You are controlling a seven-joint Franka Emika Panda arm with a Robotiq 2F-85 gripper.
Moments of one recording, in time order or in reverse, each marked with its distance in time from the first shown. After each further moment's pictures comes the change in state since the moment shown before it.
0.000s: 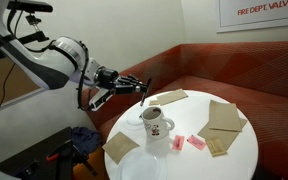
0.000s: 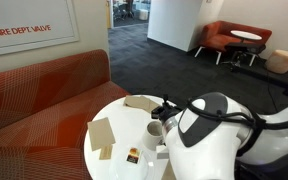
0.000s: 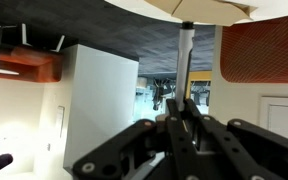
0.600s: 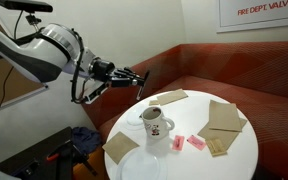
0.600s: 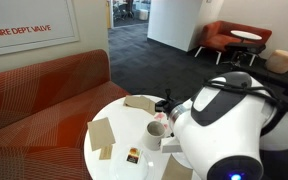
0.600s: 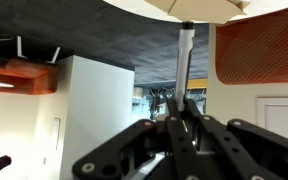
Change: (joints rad) arm -0.008 -0.131 -0.040 -0.045 0.020 0.126 -0.067
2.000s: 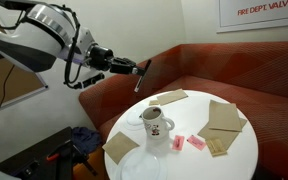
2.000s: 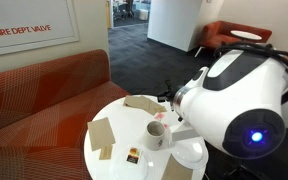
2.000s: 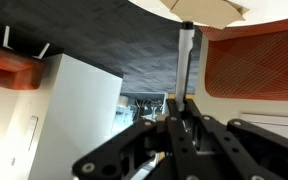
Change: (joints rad) arm 0.016 -0.119 -0.100 0.002 0.047 0.151 -0.295
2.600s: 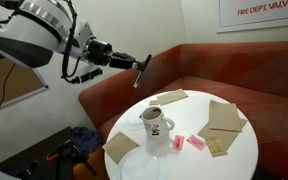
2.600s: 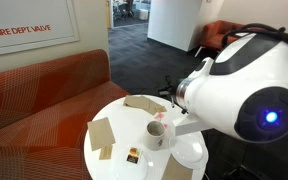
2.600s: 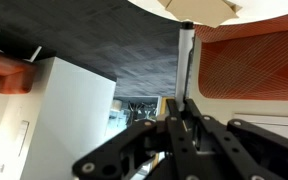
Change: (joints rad) arm 0.011 -0.046 -0.046 0.001 0.010 0.069 -0.064
